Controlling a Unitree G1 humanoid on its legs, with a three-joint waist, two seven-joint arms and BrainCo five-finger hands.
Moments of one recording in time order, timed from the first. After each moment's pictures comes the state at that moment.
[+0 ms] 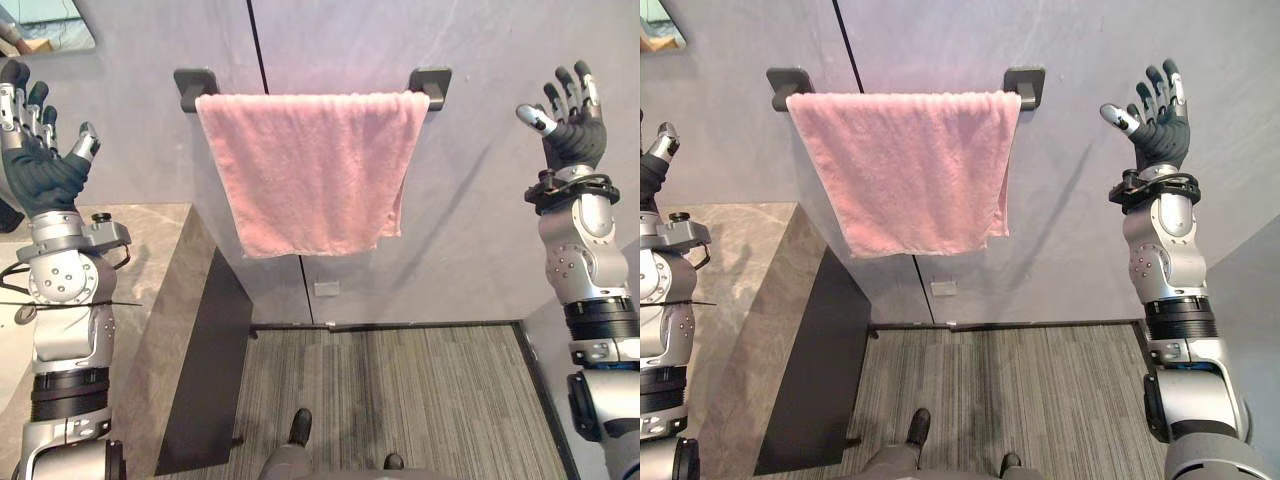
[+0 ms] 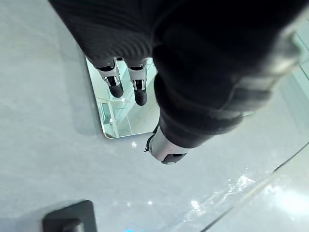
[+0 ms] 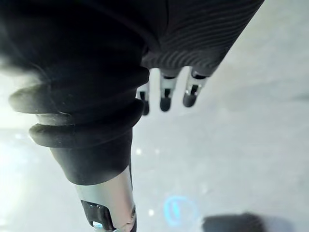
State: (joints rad) left arm -0.28 0.65 0.29 -0.08 -0.37 -0.21 0.26; right arm -0.67 -0.61 -0.03 0.22 0.76 -0.13 -0.18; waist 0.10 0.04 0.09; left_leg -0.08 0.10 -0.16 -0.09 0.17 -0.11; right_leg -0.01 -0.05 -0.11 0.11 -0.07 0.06
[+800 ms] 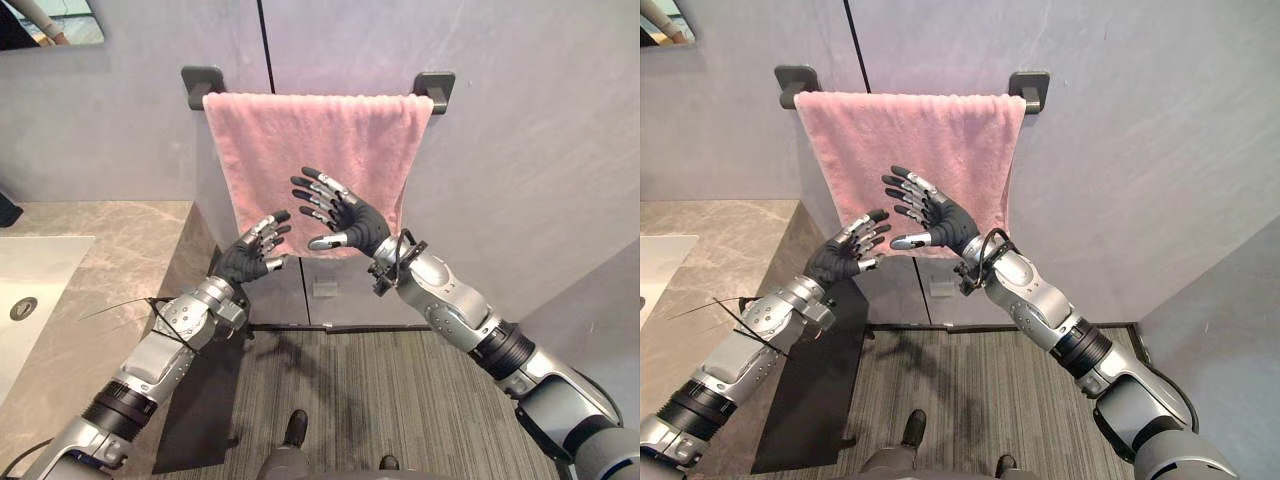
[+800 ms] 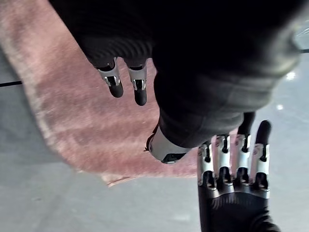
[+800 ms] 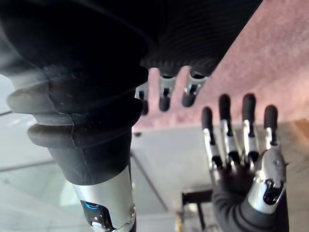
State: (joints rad) left arm -0.28 0.75 -0.44 0.07 -0.65 -0.15 -0.12; right arm -0.66 -0.44 0.67 0.07 0.85 -0.11 0.11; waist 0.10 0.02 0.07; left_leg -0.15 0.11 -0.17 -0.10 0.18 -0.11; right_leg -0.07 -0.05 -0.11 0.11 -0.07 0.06
